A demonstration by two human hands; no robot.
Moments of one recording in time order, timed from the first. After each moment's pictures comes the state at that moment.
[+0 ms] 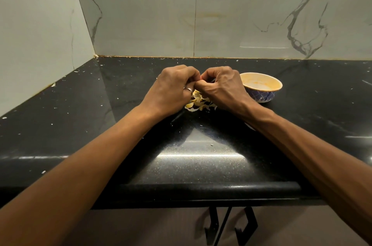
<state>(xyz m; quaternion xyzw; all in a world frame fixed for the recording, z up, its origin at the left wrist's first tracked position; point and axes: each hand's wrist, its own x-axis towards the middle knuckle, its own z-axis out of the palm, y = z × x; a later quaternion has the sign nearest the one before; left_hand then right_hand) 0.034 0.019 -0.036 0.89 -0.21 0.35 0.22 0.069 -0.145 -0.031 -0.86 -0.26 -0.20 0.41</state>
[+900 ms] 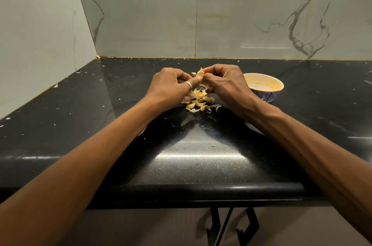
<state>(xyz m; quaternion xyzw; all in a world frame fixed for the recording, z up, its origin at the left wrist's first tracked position) 0.030 0.014 -0.027 0.84 -0.02 0.17 0.51 0.083 -0.146 -0.032 -0.78 -0.22 -0.09 0.58</state>
